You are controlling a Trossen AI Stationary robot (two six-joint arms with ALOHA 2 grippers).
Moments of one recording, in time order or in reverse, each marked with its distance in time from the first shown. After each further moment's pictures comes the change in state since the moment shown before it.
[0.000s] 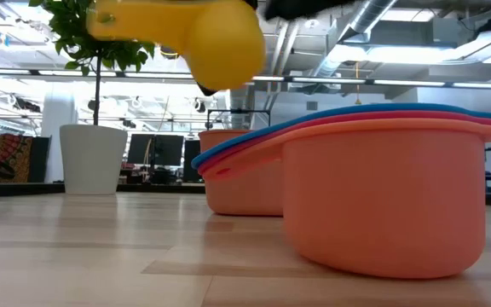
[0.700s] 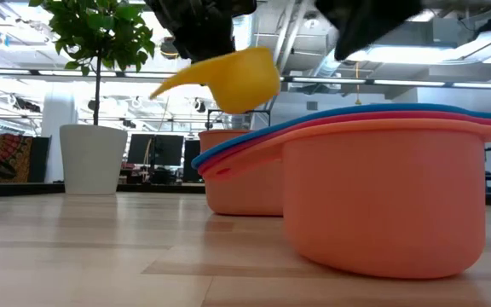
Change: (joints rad) left arm -0.060 -0.003 0.000 -0.003 -0.389 0.032; right arm 0.019 -0.168 -0.155 -0.162 0.148 0.496
